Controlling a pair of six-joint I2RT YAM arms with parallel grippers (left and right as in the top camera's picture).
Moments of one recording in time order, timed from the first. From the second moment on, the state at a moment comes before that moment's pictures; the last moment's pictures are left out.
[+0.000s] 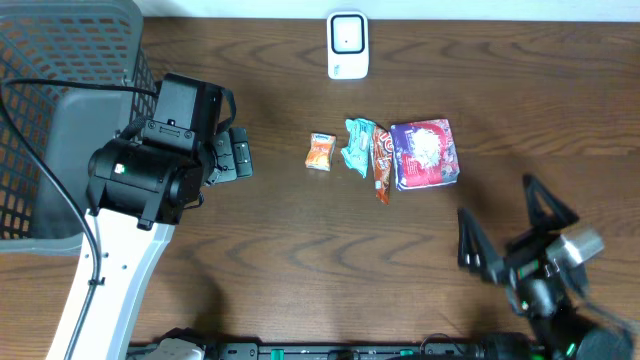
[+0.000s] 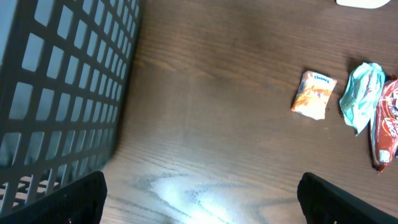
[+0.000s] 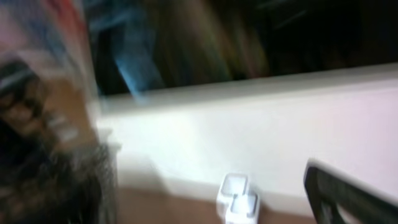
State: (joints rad) left arm -0.29 1.31 1.54 -1.29 -0.23 -0.40; right arm 0.02 0.20 0.45 0.07 -0.41 0.27
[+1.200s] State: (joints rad) left arm -0.29 1.31 1.54 -1.29 -0.24 -0.40; right arm -0.11 2.04 1.67 -1.14 -0.45 -0.30
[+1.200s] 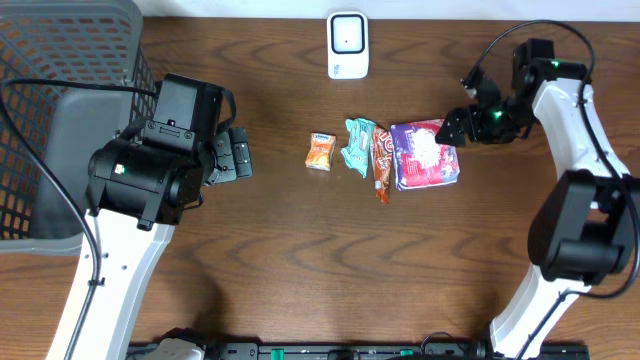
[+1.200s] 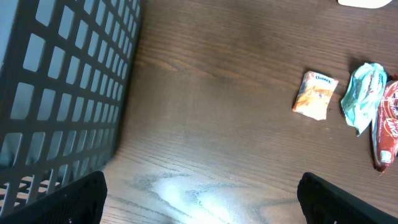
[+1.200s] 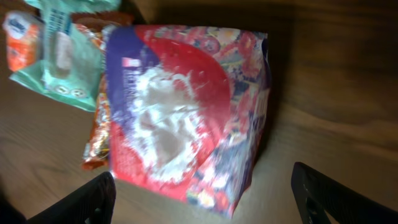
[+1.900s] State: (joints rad) left arm -0.29 1.31 1.54 -1.29 -0.24 -0.40; right arm -0.11 2.25 1.71 -1.19 -0.58 -0.39
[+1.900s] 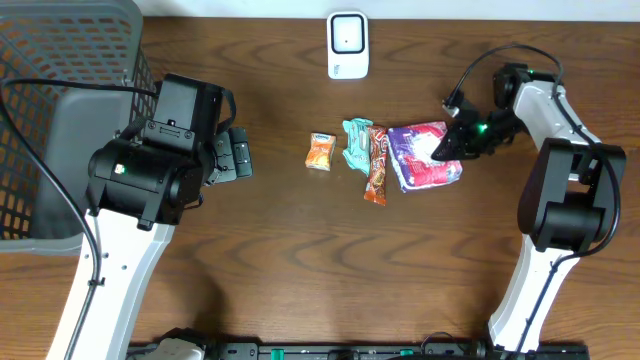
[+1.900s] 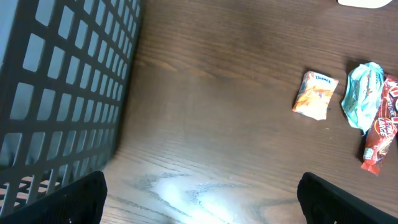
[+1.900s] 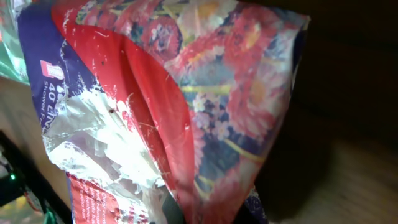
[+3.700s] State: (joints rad) left arm -0.29 1.31 1.54 -1.29 -0.24 -0.40; right arm 0.05 2.12 2.15 -1.39 -0.01 -0.03
